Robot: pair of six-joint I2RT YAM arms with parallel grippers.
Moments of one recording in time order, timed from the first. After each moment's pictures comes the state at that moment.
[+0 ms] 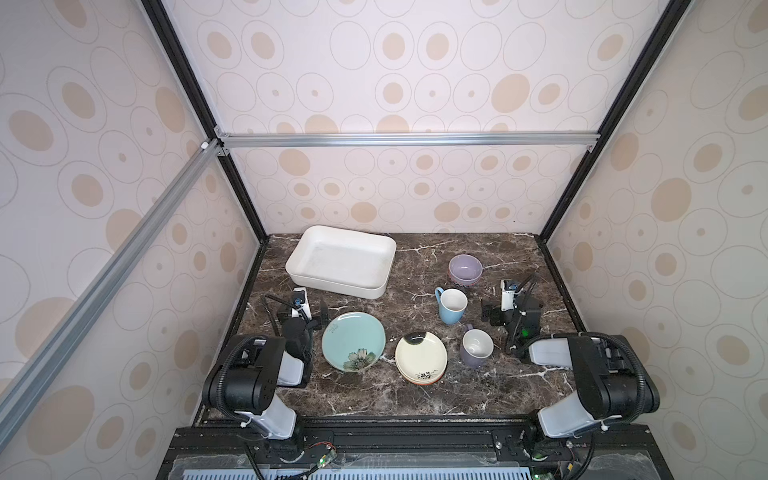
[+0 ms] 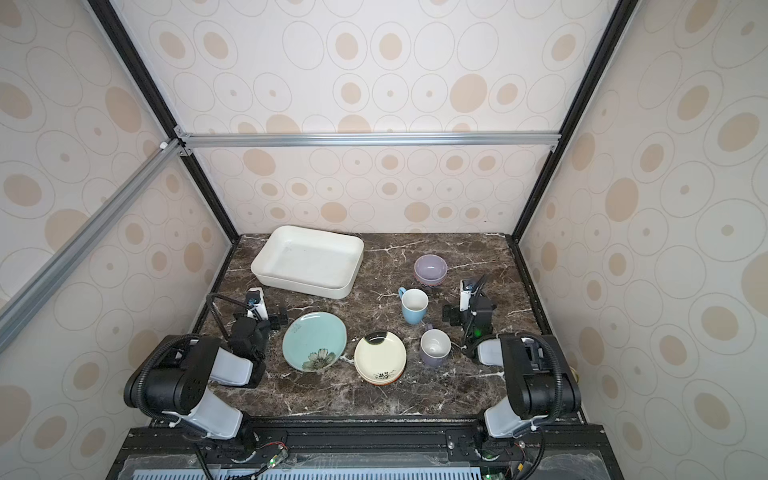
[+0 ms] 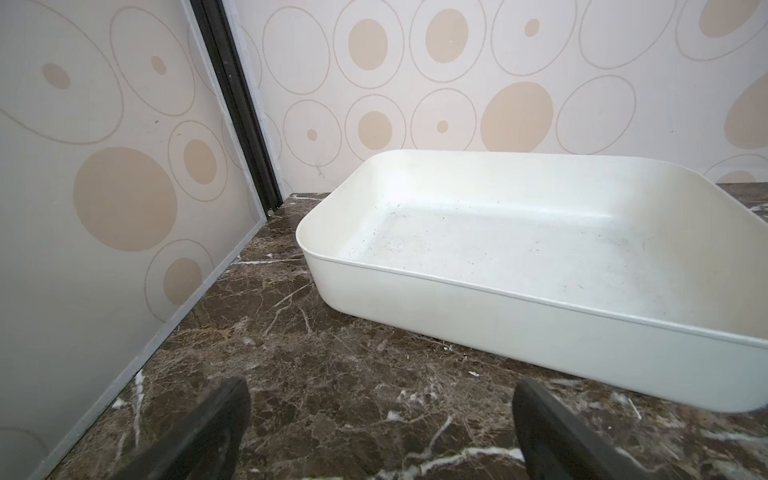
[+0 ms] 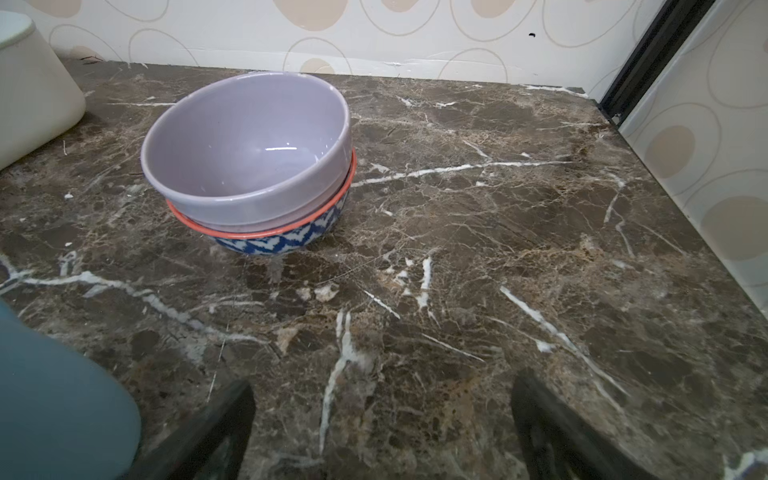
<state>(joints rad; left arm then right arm) -0.06 1.59 0.21 1.26 -0.21 0.05 0.04 1.54 0.43 0.68 0.00 -0.03</state>
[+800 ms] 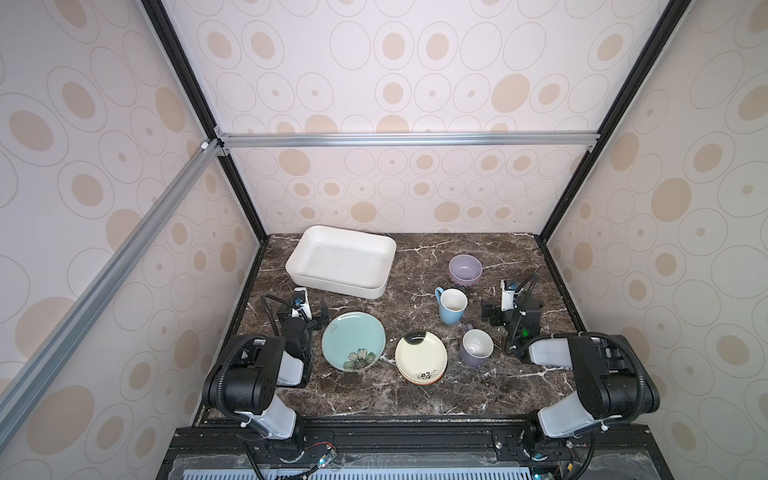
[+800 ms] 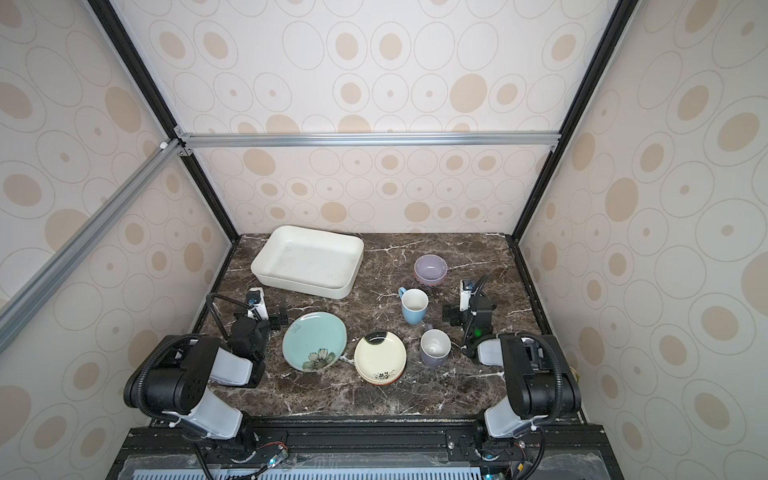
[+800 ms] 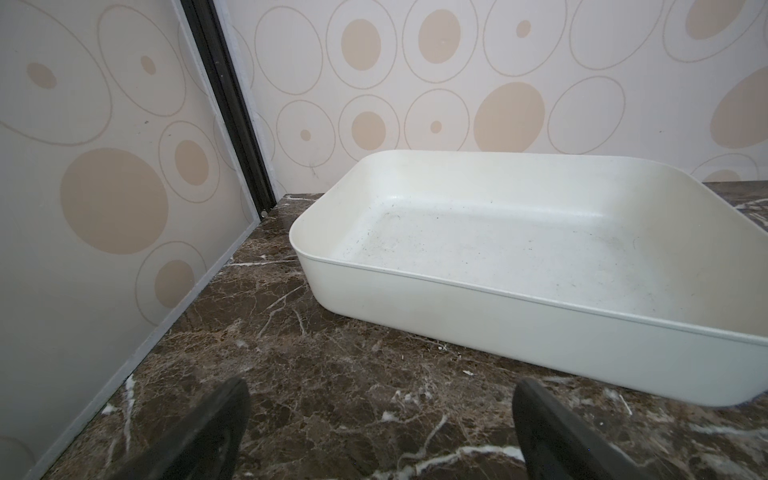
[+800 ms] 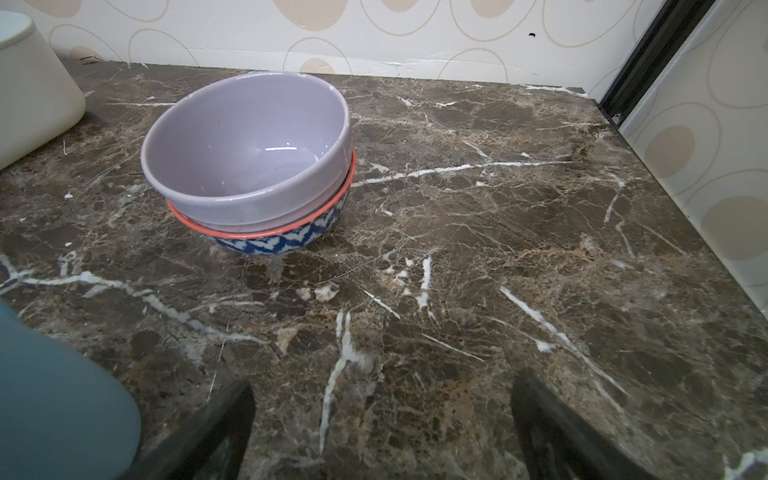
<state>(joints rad) -0.05 1.59 0.21 1.26 -0.19 0.05 0.04 1.54 0.43 0.68 0.00 -0.03</state>
